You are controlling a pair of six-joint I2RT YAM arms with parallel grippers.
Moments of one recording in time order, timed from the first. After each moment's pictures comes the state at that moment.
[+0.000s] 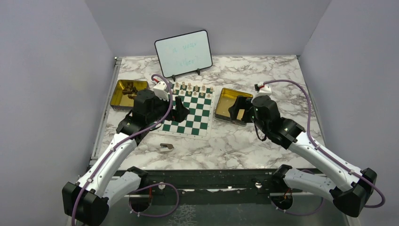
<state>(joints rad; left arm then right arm) -0.40 0.95 0.82 -0.28 0.30 -0.27 0.73 0.97 0.89 -0.41 0.37 0.55</state>
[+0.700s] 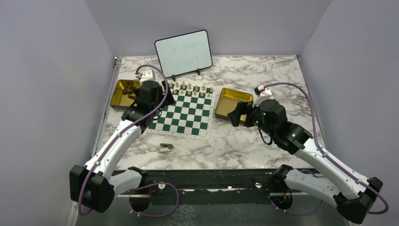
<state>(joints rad) -0.39 1.08 0.89 -0.32 -0.28 -0.46 0.73 0.90 0.87 -0.41 0.23 0.45</state>
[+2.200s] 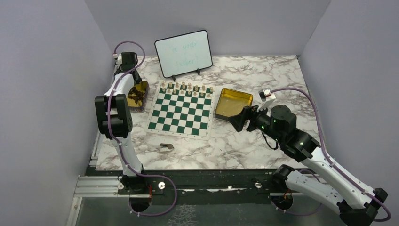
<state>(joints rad) 0.11 1.99 1.58 -0.37 -0.32 -0.35 0.73 0.74 0.80 -0.34 0.06 0.43</state>
